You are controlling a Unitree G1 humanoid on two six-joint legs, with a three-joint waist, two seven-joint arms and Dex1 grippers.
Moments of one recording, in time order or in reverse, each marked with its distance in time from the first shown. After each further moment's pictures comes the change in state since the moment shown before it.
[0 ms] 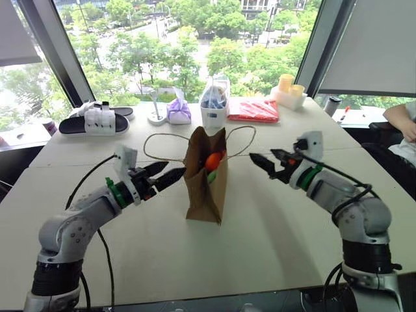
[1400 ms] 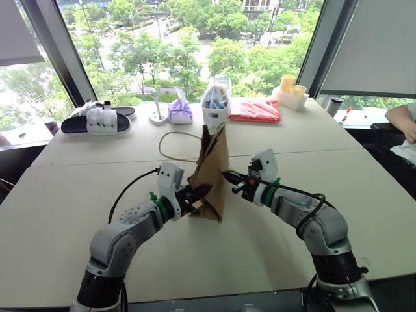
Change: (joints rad) left arm -0.009 -0.293 -0.218 -0.102 0.249 0.021 0.265; right arm 0.033 0.109 0.193 -0.049 -0.095 -0.037 0.002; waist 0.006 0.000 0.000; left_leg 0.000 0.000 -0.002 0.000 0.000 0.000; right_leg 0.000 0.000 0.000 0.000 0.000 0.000
